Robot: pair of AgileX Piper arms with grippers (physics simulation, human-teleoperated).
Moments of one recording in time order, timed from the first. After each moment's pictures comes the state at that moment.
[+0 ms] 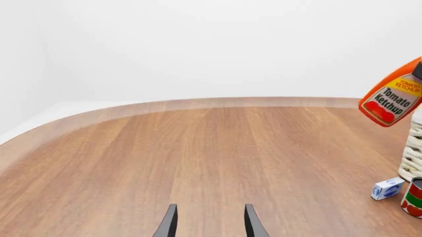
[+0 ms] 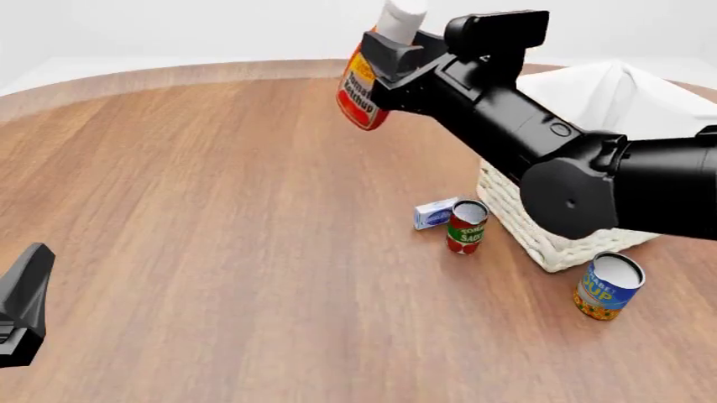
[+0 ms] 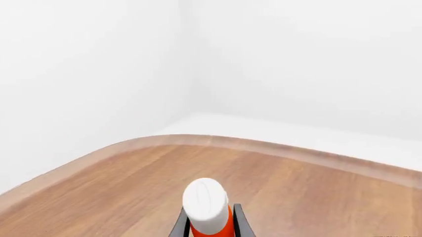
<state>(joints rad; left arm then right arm) 0.00 0.01 0.00 0.00 0.00 0.64 1.48 -0.85 -0.71 0.12</state>
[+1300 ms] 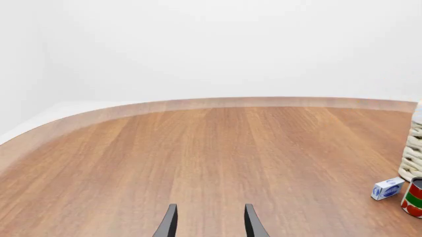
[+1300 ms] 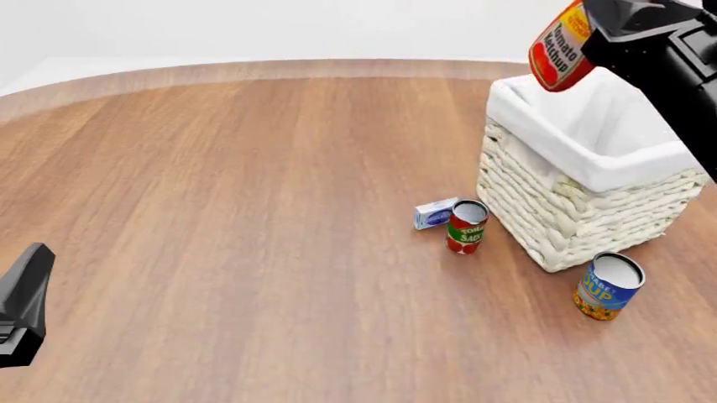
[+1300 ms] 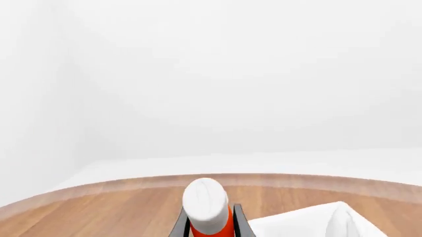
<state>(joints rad) 0.00 0.01 0.00 0.00 0.00 0.18 1.14 -0.63 -0.70 0.15</state>
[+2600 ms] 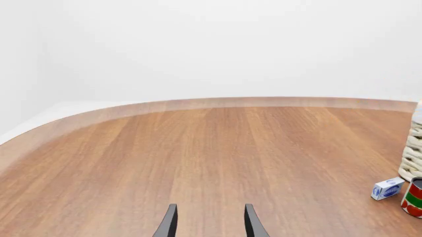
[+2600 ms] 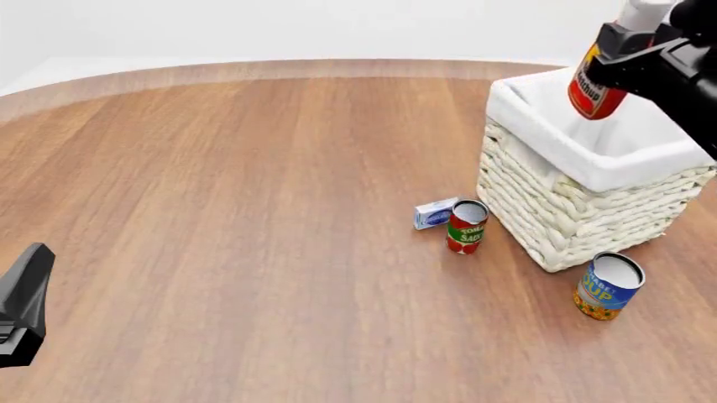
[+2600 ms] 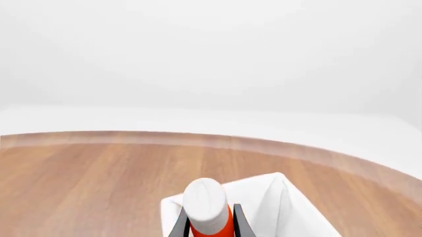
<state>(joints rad) 0.00 0.01 0.00 0.00 0.00 0.03 1.26 -0.72 -0.51 -0.02</state>
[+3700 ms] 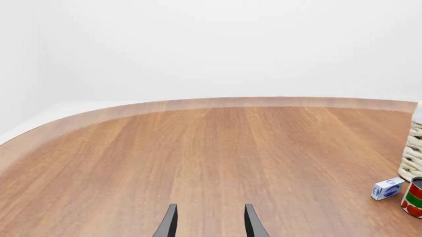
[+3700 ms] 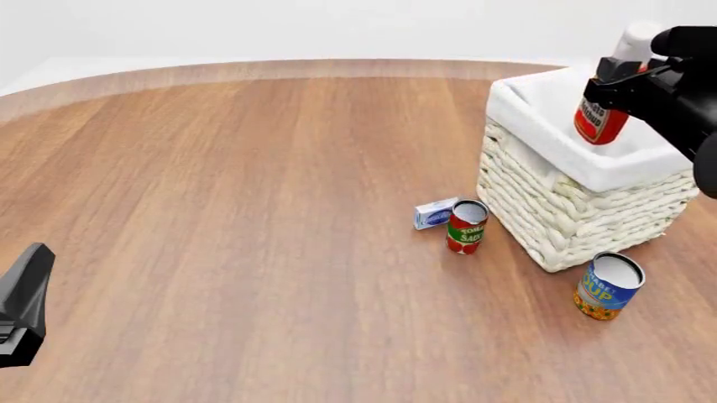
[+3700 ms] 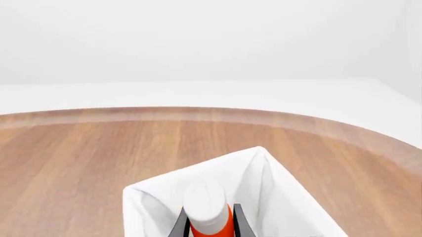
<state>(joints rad) 0.00 0.01 0.00 0.00 0.00 -0.06 1.42 -0.77 -0.50 0.00</state>
